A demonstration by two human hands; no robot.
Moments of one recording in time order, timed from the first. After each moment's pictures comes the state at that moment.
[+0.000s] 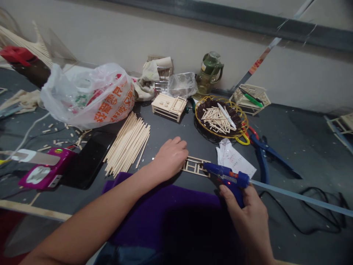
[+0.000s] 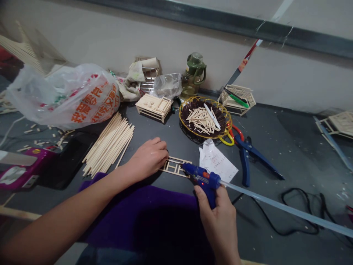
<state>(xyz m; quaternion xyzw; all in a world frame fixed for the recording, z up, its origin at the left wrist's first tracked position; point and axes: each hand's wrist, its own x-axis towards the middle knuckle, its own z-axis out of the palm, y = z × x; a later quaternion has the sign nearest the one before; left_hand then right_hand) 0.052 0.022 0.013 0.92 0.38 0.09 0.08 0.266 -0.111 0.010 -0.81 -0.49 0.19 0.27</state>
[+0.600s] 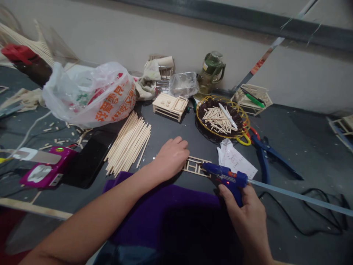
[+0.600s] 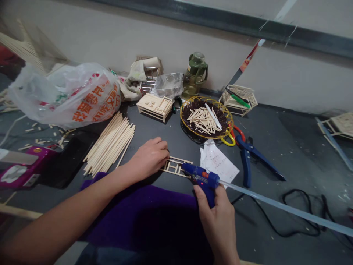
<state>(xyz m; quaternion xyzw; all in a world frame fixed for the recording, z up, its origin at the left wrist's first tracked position) 0.051 0.022 0.010 0.92 0.37 0.11 0.07 0.264 -0.110 0.007 -0.81 -0.48 0.20 0.27</state>
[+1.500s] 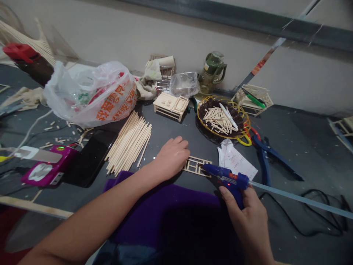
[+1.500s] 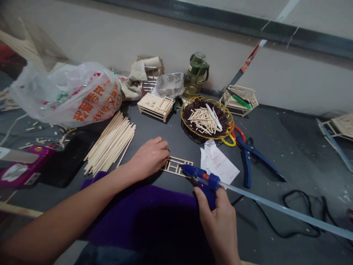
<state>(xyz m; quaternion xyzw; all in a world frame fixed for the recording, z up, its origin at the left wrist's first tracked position) 0.051 0.023 0.010 0.92 0.37 0.12 0.07 0.264 -0.113 0.011 -0.81 -0.49 0.19 0.25</state>
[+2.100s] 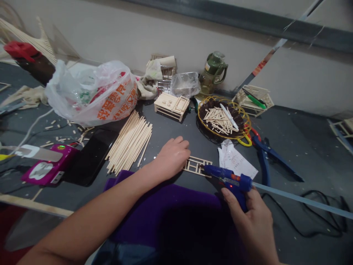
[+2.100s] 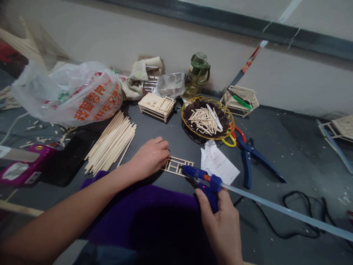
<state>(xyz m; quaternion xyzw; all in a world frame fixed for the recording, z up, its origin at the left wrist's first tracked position) 0.051 0.022 0.011 0.92 0.37 0.11 0.08 0.267 -0.116 0.016 -0.80 -0.50 0.20 0.26</state>
